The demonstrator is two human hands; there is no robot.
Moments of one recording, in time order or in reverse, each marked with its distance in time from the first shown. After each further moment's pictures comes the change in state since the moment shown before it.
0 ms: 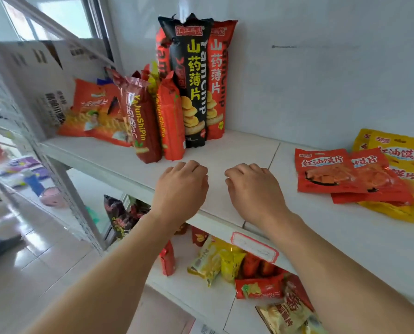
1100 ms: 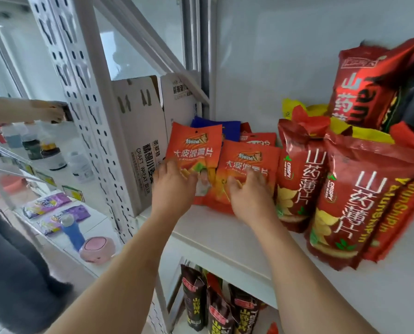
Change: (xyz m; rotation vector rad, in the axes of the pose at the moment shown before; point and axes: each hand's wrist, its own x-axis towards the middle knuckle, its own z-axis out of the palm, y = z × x) left_hand 0.105 -0.459 0.050 -0.377 -0.163 -0.661; right_hand 0.359 -0.269 0.178 0.515 -0.080 0.598
